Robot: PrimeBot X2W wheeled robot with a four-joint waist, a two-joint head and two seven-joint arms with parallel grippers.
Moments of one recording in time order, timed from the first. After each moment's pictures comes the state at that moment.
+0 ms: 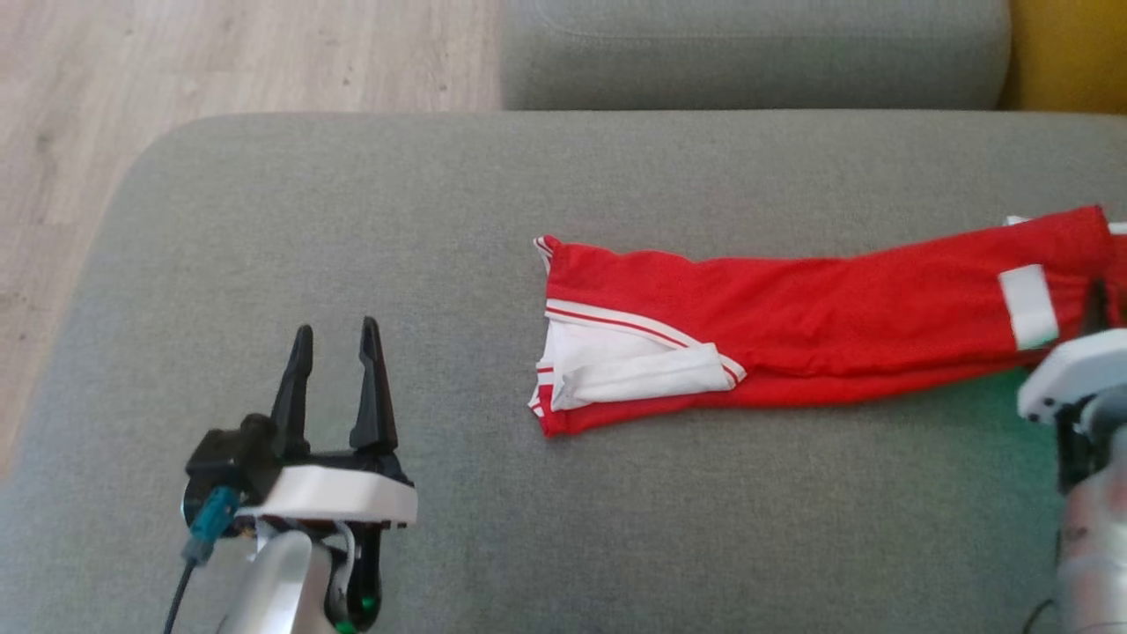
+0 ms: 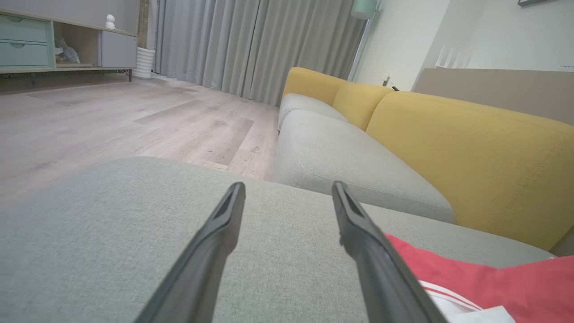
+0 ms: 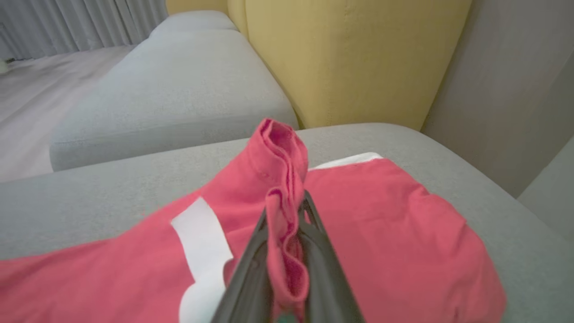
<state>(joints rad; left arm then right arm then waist) -0.21 0.04 -0.20 0.35 -0.40 -0.03 -0.25 -0.52 -0.13 -0.54 0.82 -0.21 0.13 -0.09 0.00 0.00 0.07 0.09</state>
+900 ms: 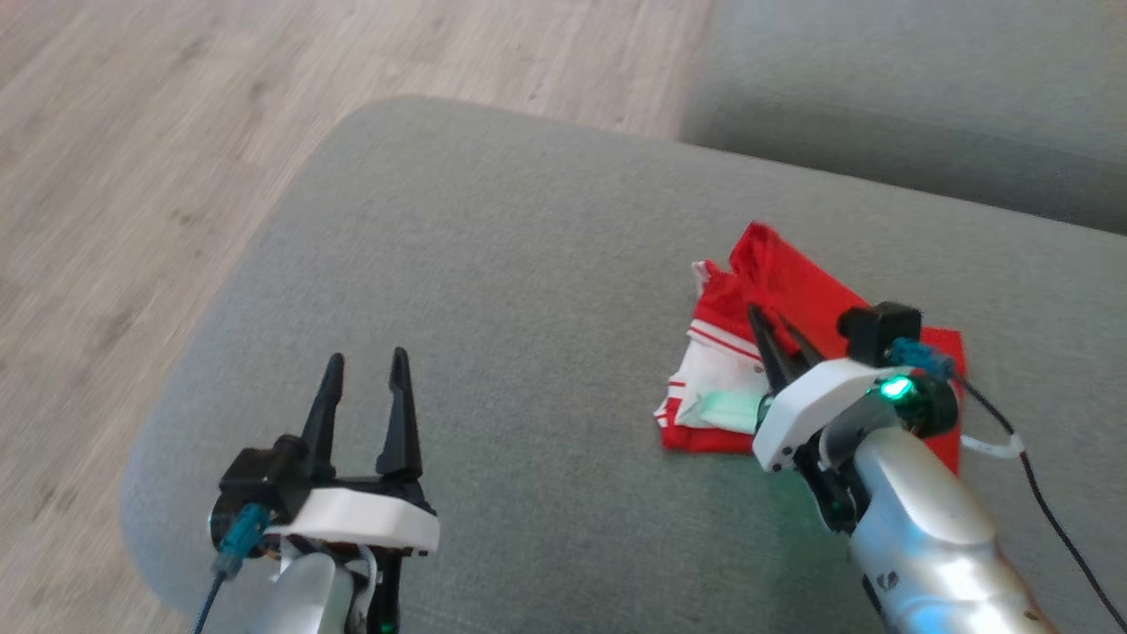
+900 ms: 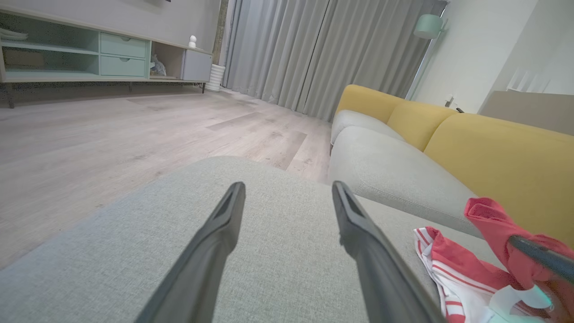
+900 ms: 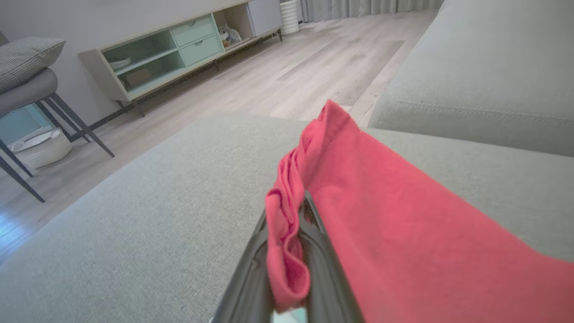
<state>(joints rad) -0.18 0.05 -0.26 0.38 -0.40 -0.02 -0.25 -0.48 -0.05 0.31 0.82 0.34 0.13 -0.11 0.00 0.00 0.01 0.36</state>
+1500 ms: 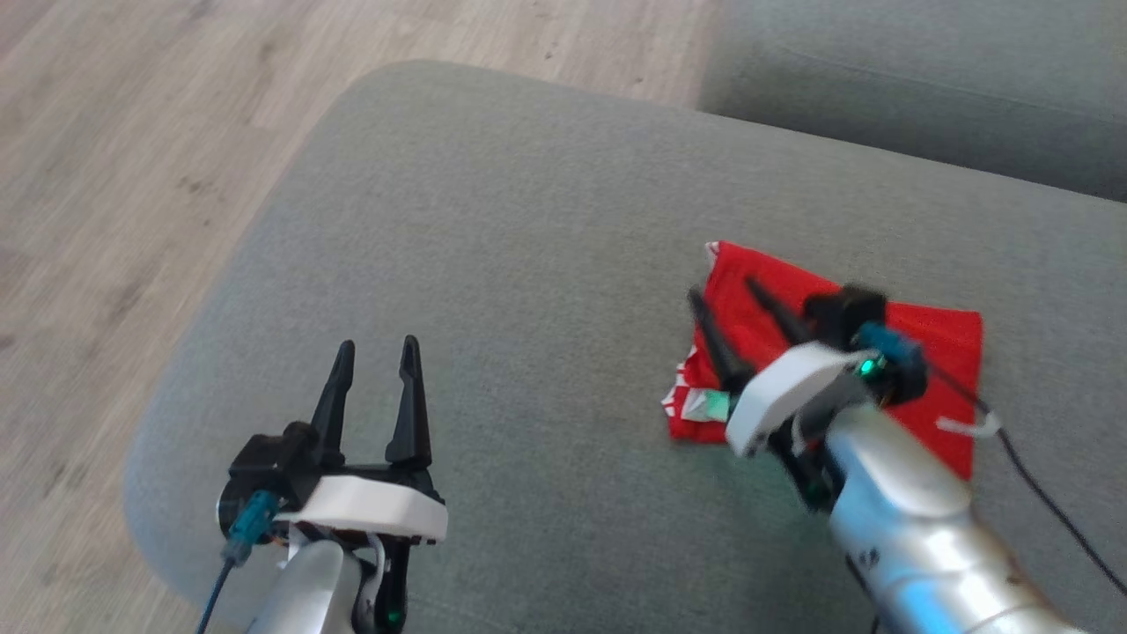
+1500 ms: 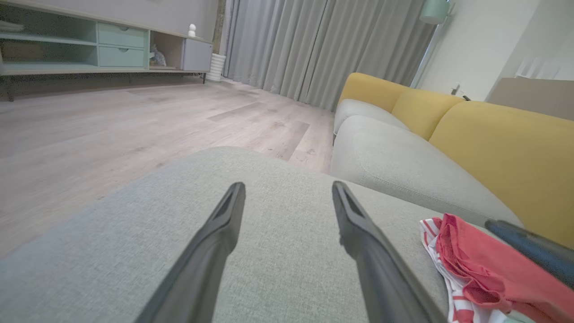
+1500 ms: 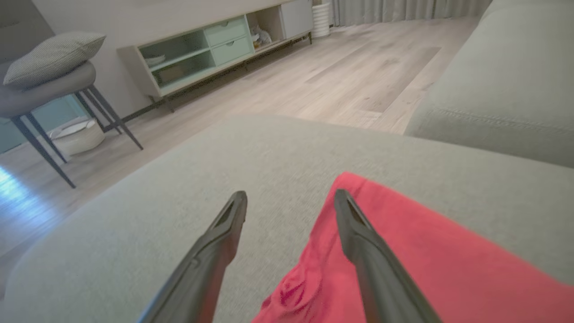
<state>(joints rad) -0.20 0.05 -0.28 0.38 -0.42 -0.01 -0.25 -0.55 -0.06 0.49 0.89 0.41 0.13 -0.19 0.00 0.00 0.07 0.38</state>
